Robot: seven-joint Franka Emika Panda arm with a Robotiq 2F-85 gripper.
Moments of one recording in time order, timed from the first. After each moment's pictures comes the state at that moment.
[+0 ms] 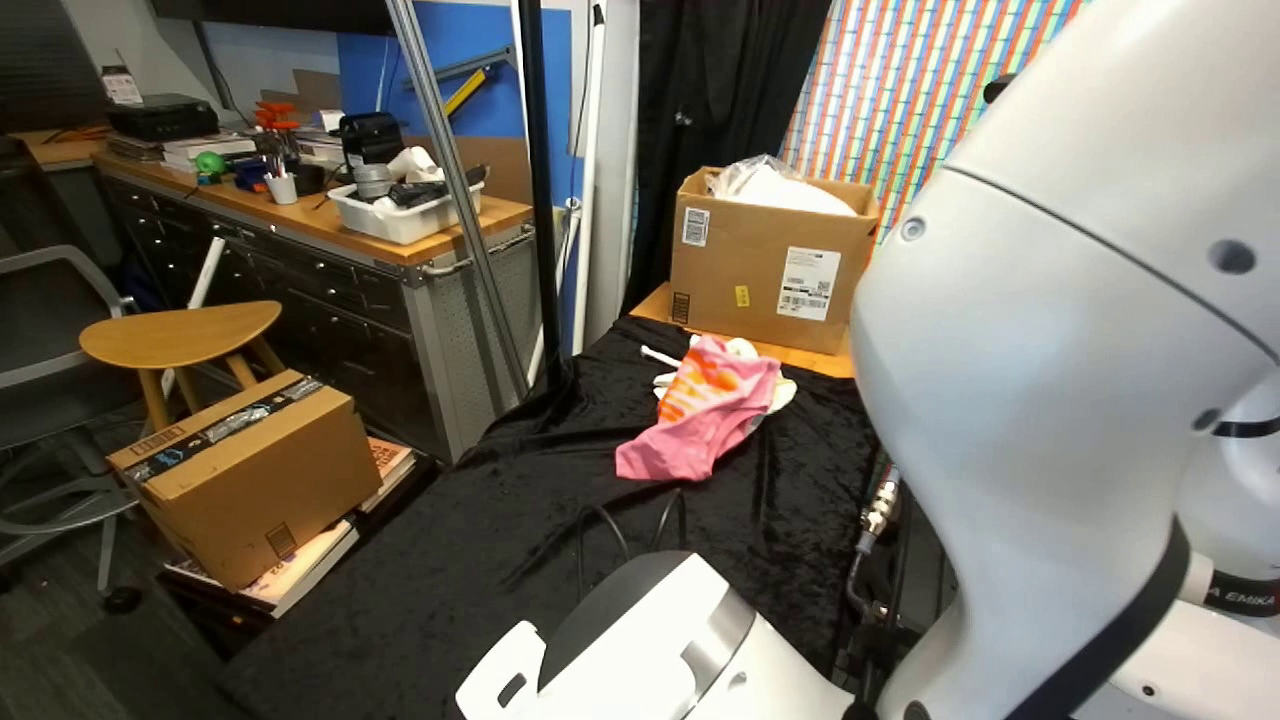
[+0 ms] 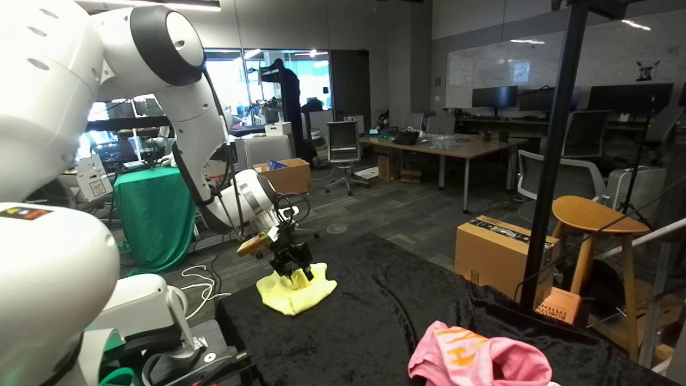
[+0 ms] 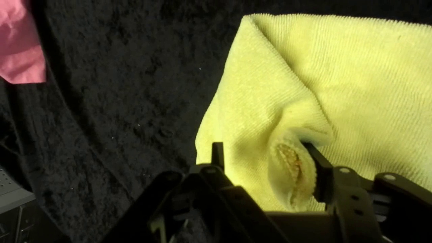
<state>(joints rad) 1.01 0.71 -0.18 -1.96 -0.58 2.38 0.75</state>
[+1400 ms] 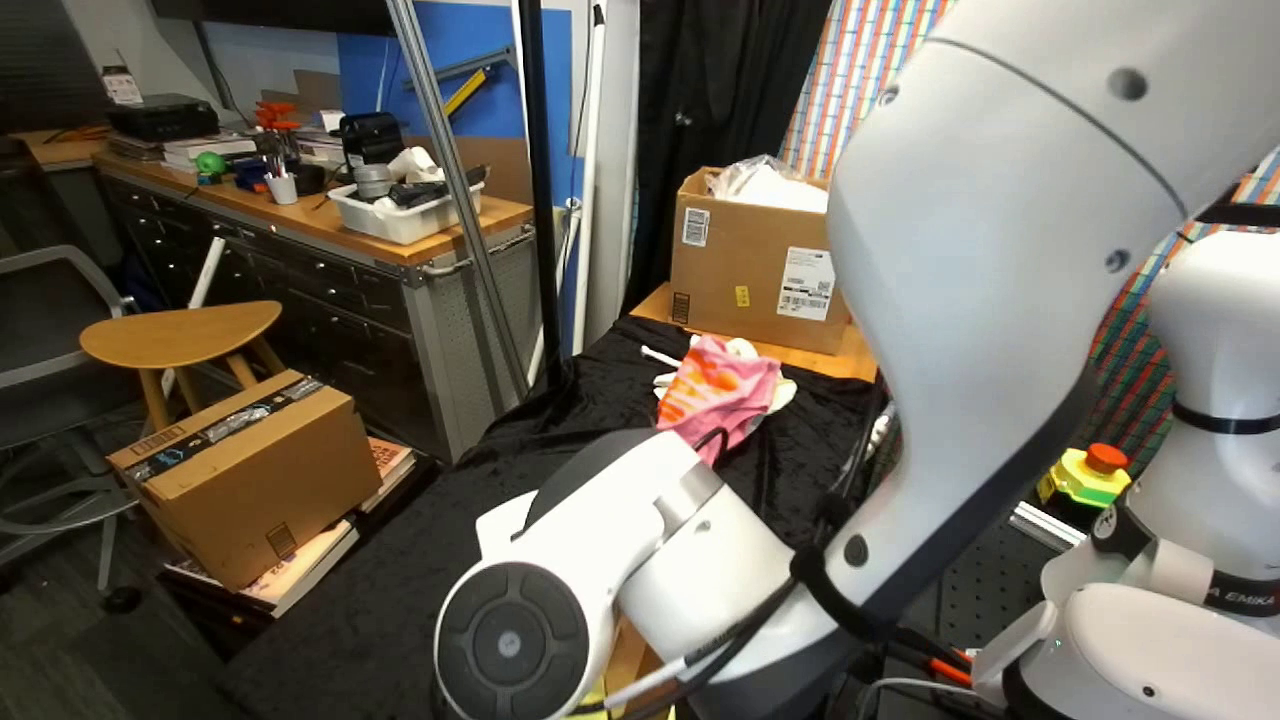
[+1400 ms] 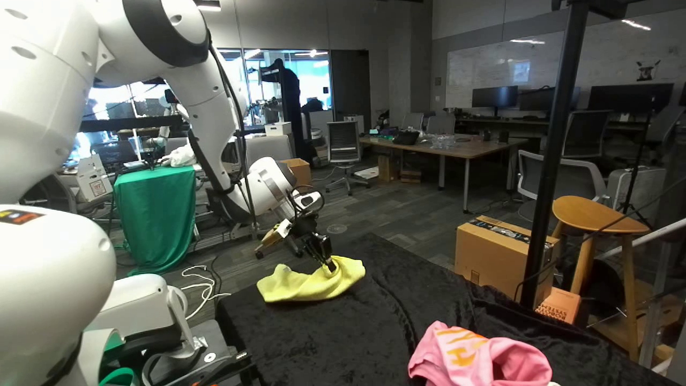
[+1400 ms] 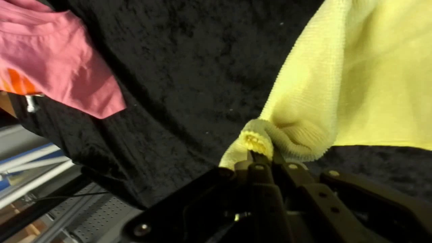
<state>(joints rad) 0.95 0.63 -0.25 -1.99 -0.70 2.36 1.09</state>
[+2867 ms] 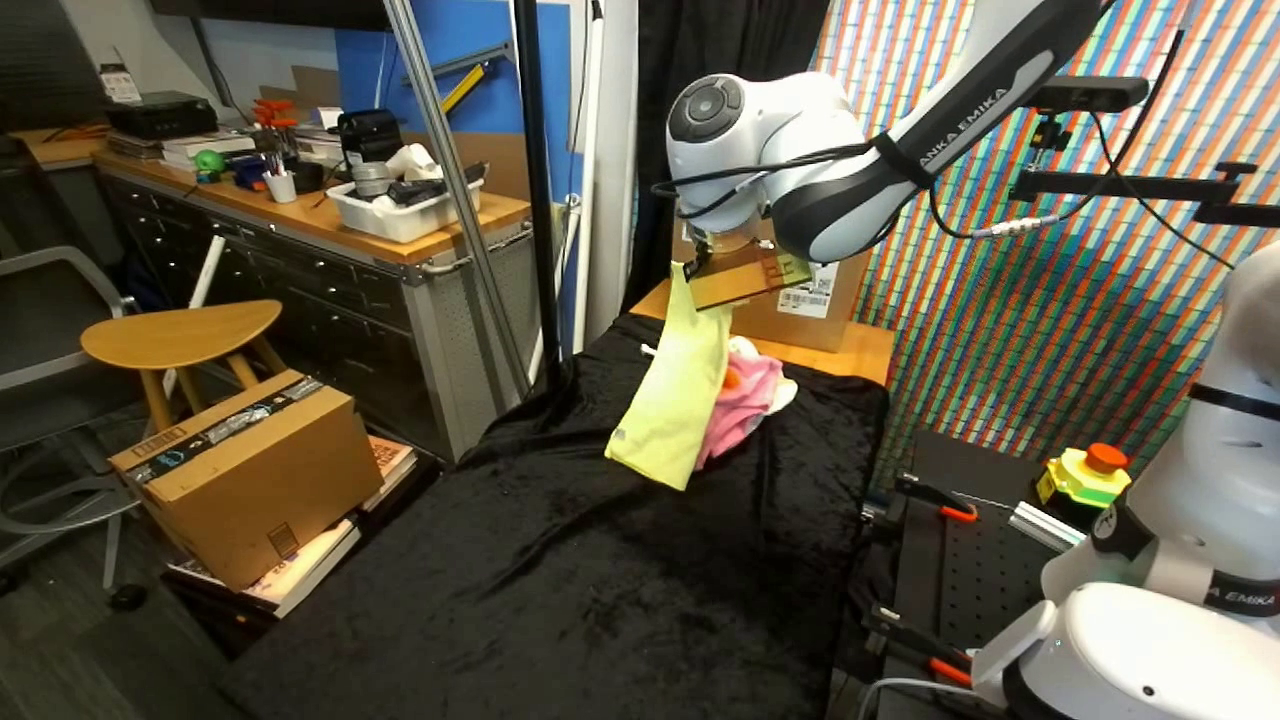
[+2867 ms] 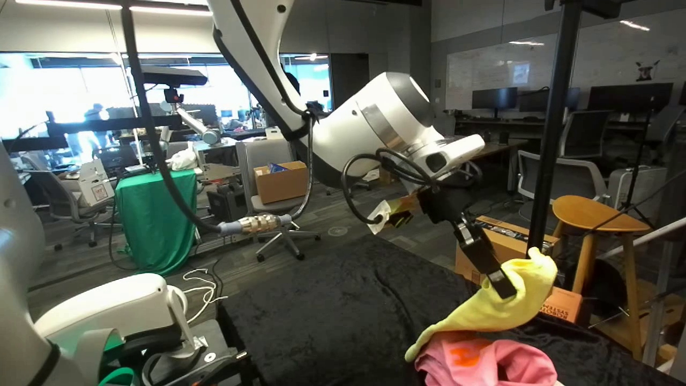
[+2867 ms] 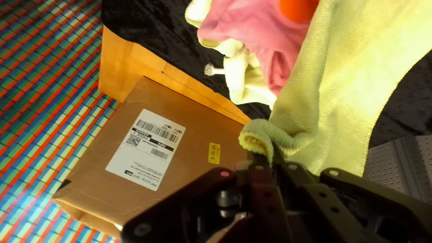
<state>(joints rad) 0.06 0.09 -0.13 -2.31 -0.97 2.29 1.56</state>
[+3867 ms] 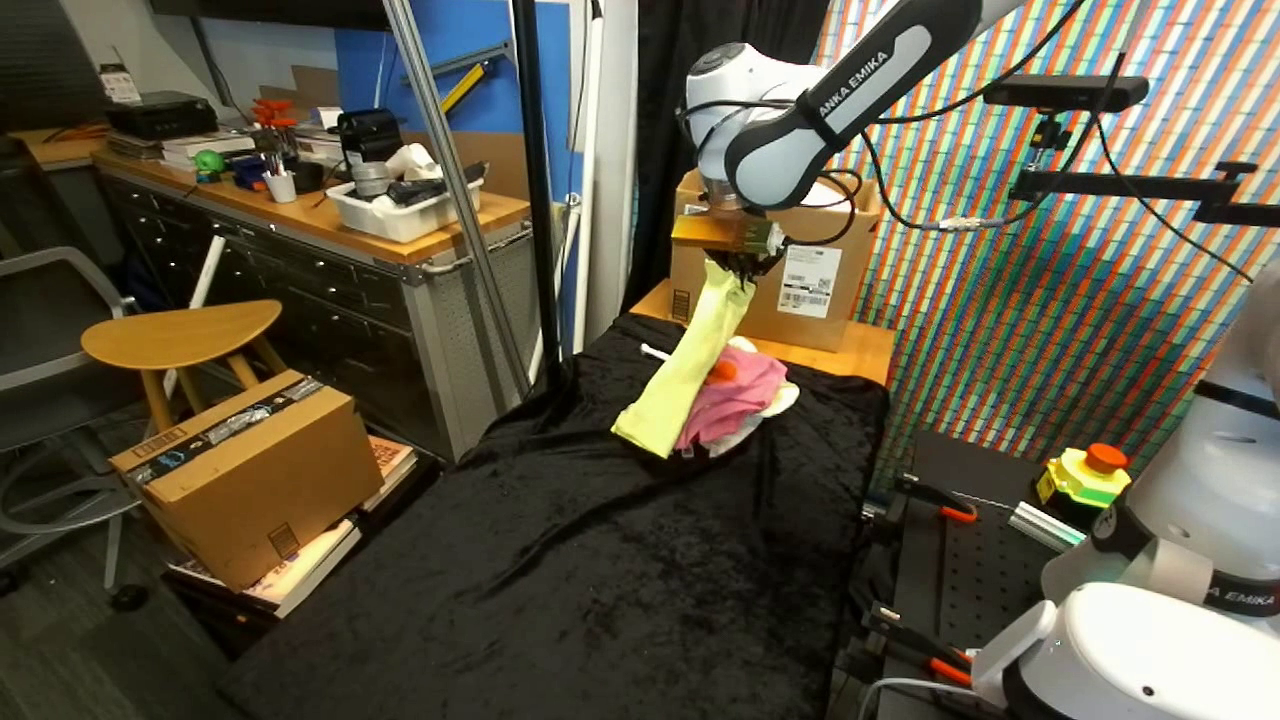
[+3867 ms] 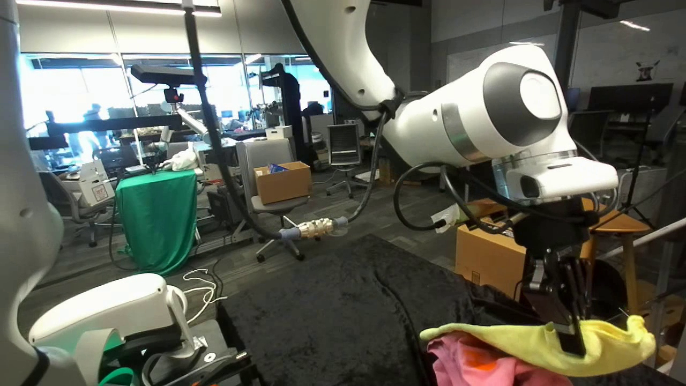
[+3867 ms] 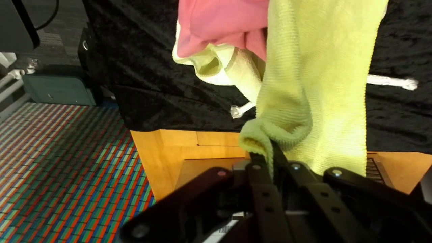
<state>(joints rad) -0.11 0.24 -0.19 -2.10 -0.49 2.28 1.56</state>
